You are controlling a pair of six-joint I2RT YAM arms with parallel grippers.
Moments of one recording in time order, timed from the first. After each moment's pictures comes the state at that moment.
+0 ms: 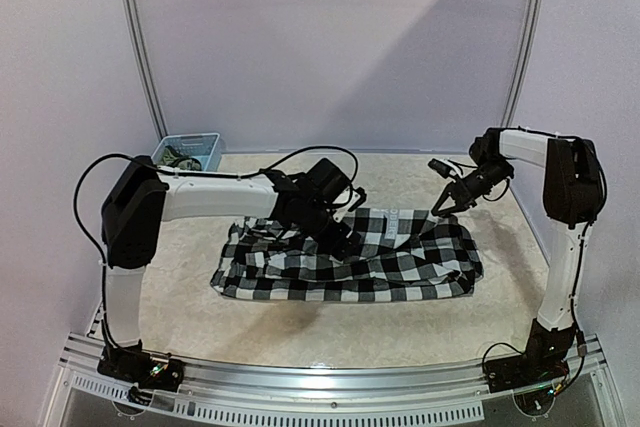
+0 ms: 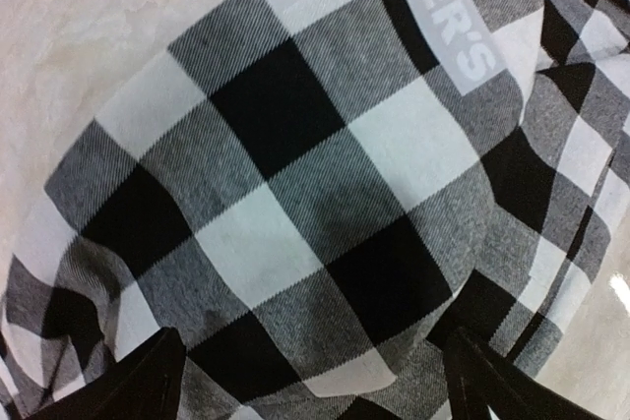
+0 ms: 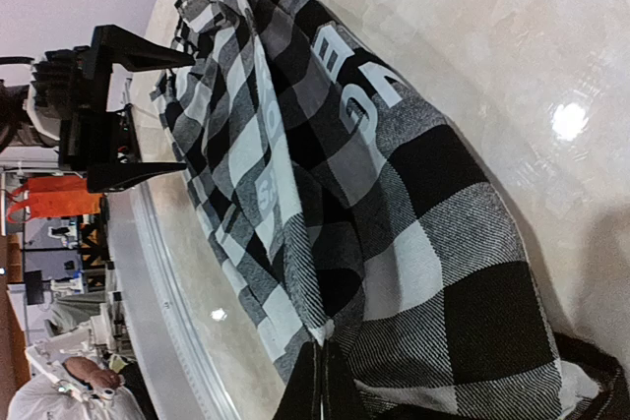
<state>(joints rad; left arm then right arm) -0.92 2.10 1.61 -0.50 -0.04 -0.07 0.08 2.13 1.68 -1.23 -0.87 -0.53</state>
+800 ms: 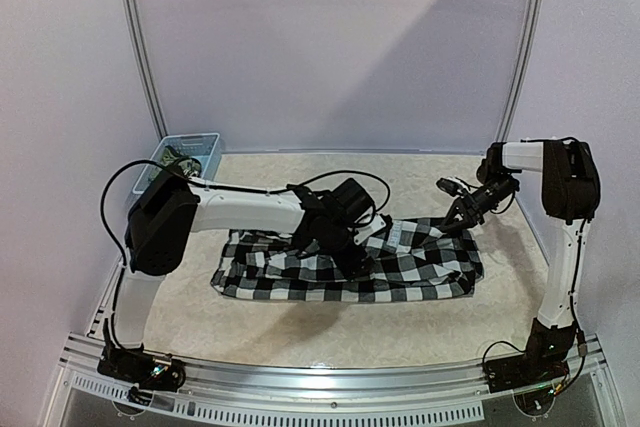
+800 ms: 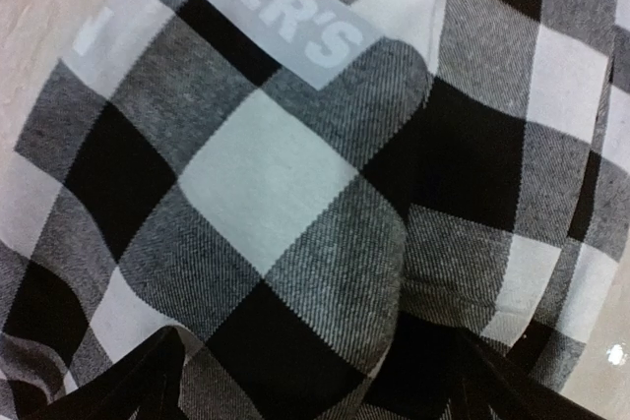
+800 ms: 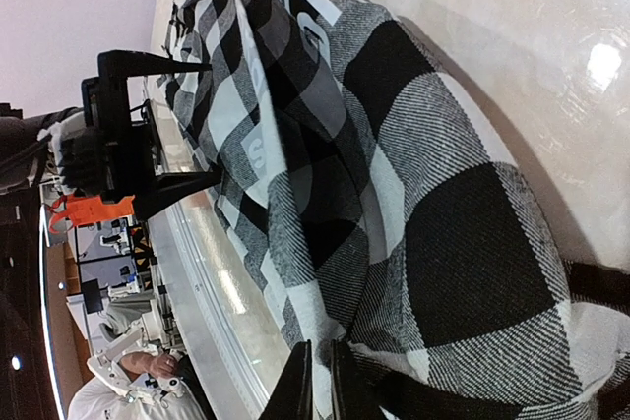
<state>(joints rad) -1.00 2.22 1.68 -0.50 -0.03 0.14 0.02 2.20 1.62 -1.34 -0.91 -0.59</state>
